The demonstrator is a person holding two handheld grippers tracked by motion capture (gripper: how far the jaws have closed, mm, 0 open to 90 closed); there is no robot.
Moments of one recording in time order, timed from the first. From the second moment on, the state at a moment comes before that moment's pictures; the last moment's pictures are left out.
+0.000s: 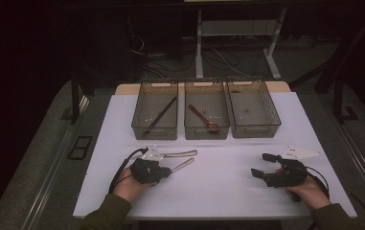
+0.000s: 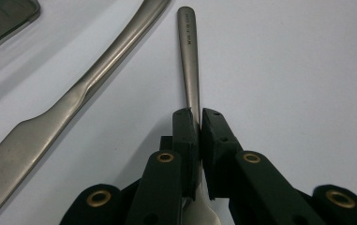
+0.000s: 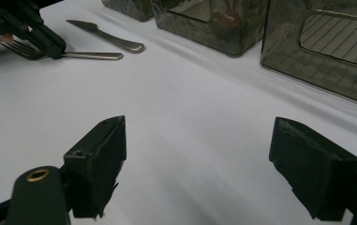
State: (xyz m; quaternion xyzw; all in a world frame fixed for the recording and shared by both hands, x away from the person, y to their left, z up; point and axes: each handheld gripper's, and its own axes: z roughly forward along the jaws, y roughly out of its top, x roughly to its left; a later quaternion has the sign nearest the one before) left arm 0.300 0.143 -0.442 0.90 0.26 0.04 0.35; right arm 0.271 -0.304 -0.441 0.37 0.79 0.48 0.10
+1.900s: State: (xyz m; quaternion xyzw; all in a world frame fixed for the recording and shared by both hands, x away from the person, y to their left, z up) left arm 0.305 0.046 -0.388 0.91 0.04 -0.04 0.40; right arm 0.311 -0.186 -0.392 0.07 0.92 0.38 -0.02
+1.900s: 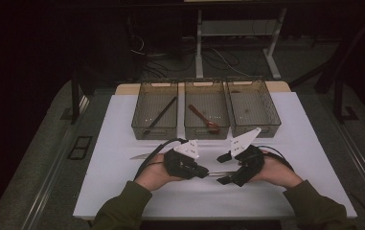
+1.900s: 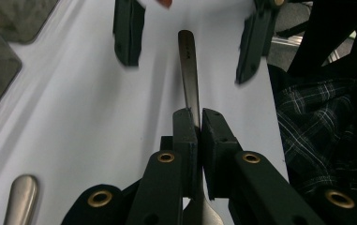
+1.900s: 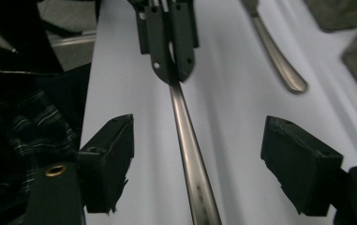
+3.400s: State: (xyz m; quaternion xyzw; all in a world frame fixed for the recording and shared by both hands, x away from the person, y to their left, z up) left arm 0.299 0.060 -0.383 0.89 0.07 -0.02 0.45; right arm 0.304 -0.173 -0.403 0.03 0.95 0.32 0.00
